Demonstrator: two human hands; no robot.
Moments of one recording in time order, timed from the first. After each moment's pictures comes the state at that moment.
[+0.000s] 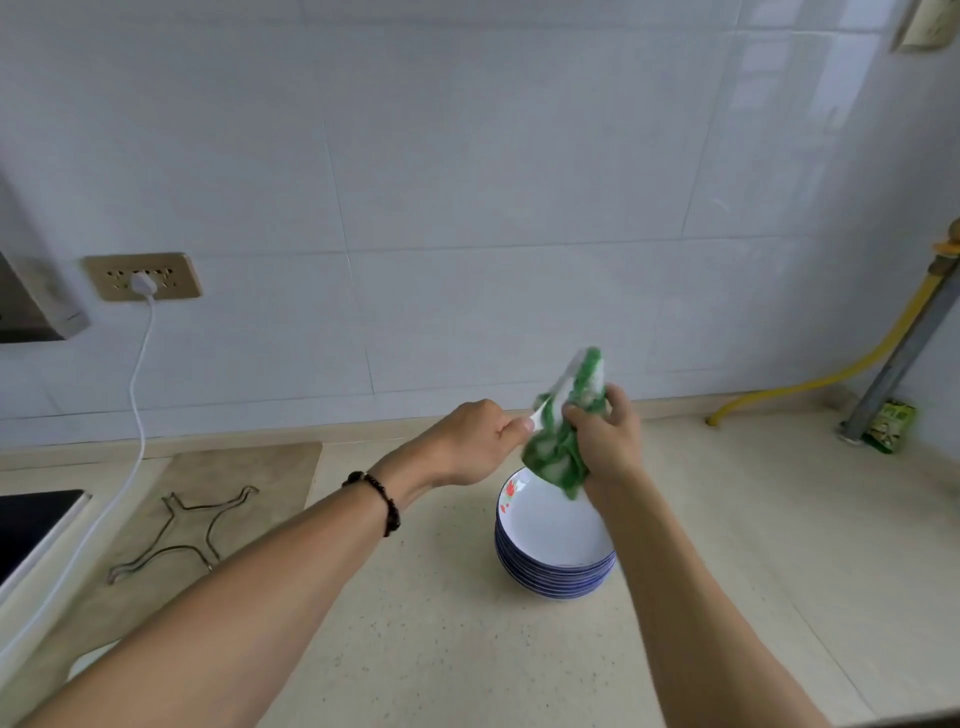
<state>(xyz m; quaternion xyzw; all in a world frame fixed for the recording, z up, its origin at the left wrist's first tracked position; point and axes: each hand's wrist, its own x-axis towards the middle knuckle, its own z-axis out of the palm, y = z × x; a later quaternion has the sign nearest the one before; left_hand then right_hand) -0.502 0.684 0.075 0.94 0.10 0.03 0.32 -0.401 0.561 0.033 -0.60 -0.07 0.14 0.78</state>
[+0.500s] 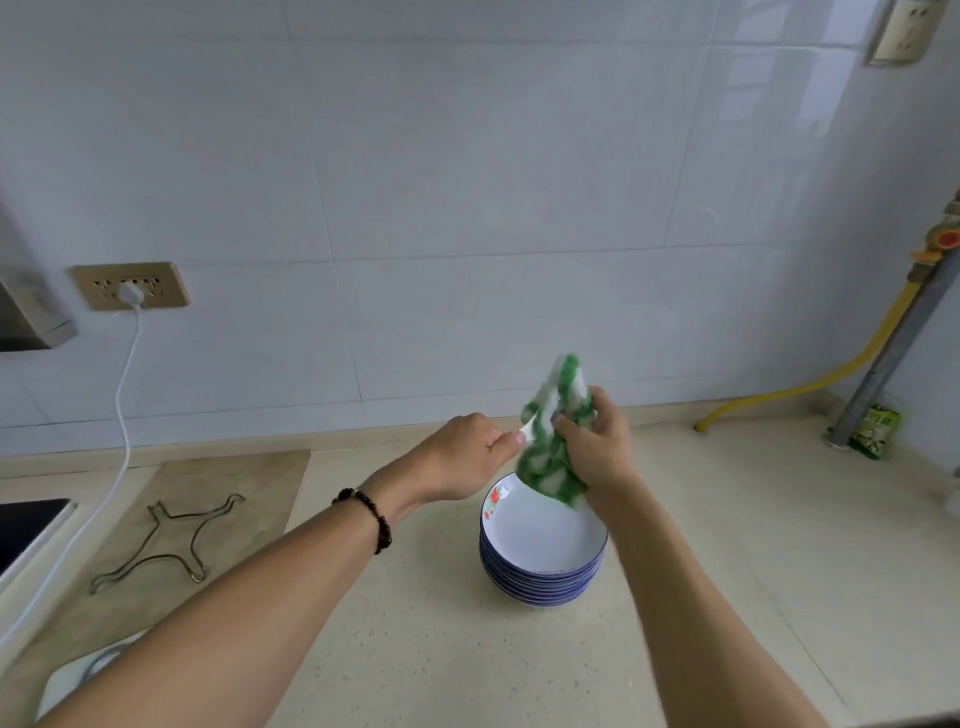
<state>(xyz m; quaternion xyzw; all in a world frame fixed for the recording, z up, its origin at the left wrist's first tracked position) -0.499 0.666 0.075 0.95 0.10 0.02 0.30 -0.388 0.536 0.032 -0.67 -0.15 0.12 0.72</state>
